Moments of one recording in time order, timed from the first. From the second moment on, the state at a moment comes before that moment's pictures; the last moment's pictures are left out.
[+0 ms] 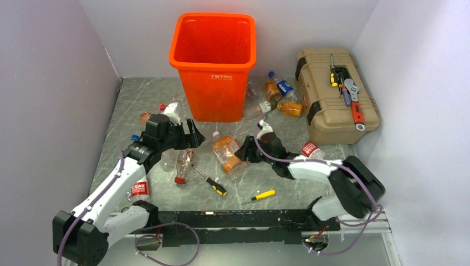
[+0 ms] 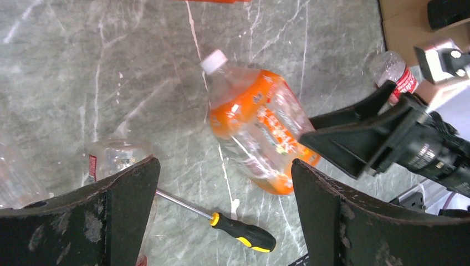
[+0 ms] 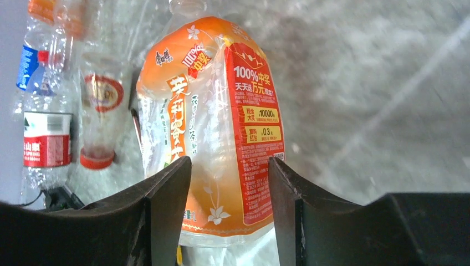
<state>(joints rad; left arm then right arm) -0.39 0.98 0.78 -0.34 0.16 -0.49 0.70 1.47 0.58 0.37 -0.07 0.70</state>
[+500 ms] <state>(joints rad) -0.59 1.19 0.79 -0.29 0.23 -0.53 0.69 1.11 0.40 0.21 -0.04 0.77</state>
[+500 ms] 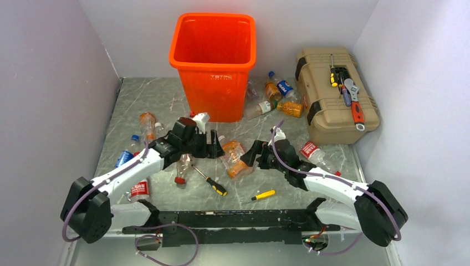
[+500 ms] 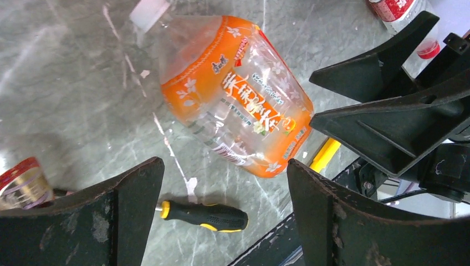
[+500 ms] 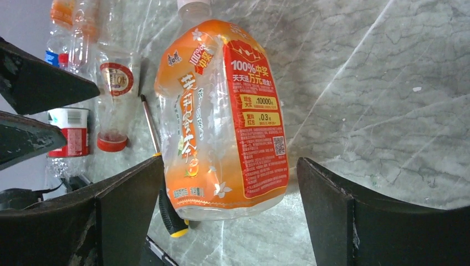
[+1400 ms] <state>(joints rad) -0.64 1.49 0.72 -0.02 0.20 -0.70 0.57 1.16 0.35 0.26 -0.30 0.80</state>
